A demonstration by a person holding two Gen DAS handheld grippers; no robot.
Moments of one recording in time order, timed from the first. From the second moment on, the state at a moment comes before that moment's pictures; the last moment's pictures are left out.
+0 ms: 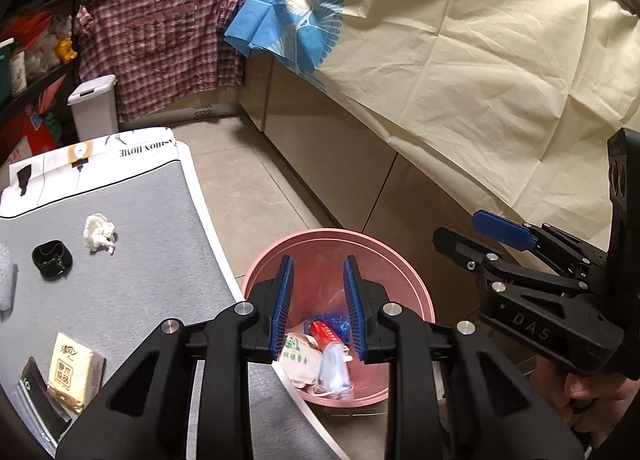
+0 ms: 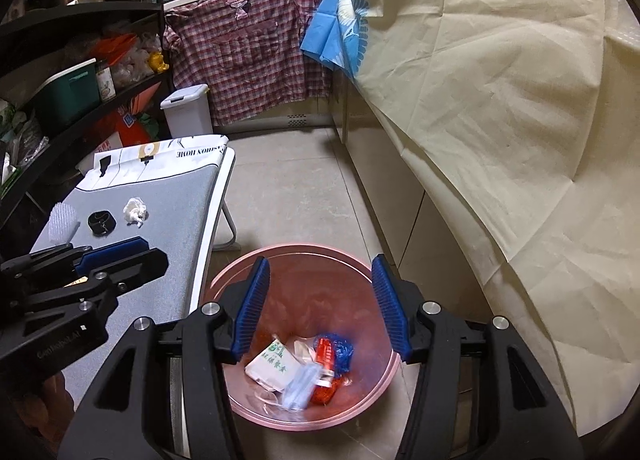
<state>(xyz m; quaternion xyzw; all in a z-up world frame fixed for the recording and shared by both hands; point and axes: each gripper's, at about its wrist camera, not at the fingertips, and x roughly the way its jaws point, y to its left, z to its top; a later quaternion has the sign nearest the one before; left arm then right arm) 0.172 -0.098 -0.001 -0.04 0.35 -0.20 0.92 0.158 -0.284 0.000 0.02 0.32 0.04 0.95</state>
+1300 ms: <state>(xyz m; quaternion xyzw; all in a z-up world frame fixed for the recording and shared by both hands) 0.158 0.175 0.008 -0.12 0.32 0.04 0.94 0.212 -0.098 0.004 0.02 0.27 0.21 0.94</state>
